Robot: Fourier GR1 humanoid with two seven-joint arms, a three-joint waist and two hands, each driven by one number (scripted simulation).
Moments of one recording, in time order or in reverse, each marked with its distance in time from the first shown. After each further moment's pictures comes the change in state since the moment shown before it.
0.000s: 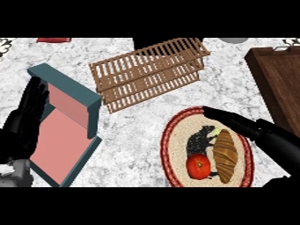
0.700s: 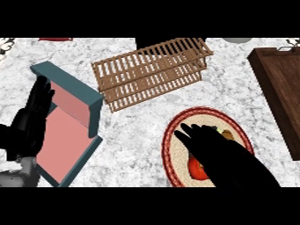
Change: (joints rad) left arm -0.020 -0.032 -0.010 0.023 -0.029 -0.003 -0.006; right arm -0.195 0.136 0.346 -0.114 0.432 0.073 0.614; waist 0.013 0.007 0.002
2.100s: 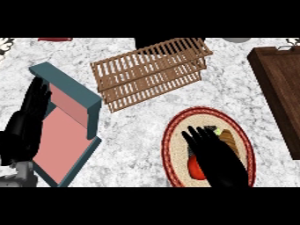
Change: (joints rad) left arm 0.030 -0.061 0.063 -0.061 -0.058 -0.067 0.033; right arm 0.251 0.205 -0.033 0.295 0.508 0.102 -0.212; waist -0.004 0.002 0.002
